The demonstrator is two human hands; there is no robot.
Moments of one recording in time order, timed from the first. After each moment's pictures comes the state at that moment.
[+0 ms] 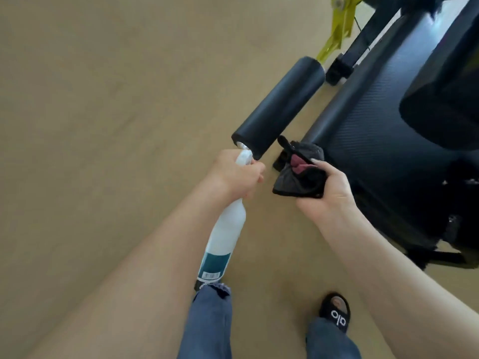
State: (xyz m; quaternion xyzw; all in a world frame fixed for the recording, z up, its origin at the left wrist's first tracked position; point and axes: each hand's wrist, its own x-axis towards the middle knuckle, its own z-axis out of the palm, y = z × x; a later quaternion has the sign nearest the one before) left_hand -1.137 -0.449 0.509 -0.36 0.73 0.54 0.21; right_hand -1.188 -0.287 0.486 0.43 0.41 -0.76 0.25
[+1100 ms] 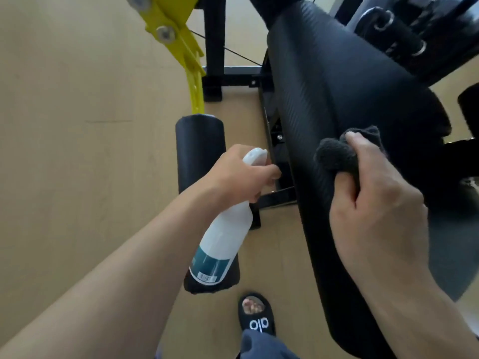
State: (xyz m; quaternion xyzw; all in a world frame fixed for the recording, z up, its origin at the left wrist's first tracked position) left_hand -1.543 -0.422 0.377 0.08 0.80 0.44 0.40; right_hand -1.413 -0.305 0.429 0.28 0.94 -0.17 -0.14
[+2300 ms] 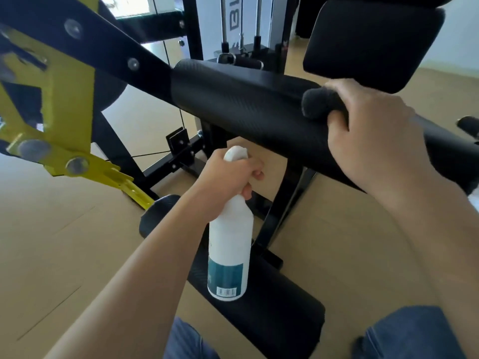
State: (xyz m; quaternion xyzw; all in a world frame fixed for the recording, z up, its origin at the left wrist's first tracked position) left_hand -1.592 -0.433 0.331 0.31 0.70 0.48 0.44; right_hand -1.413 -0.379 0.394 0.48 0.83 0.01 -0.30
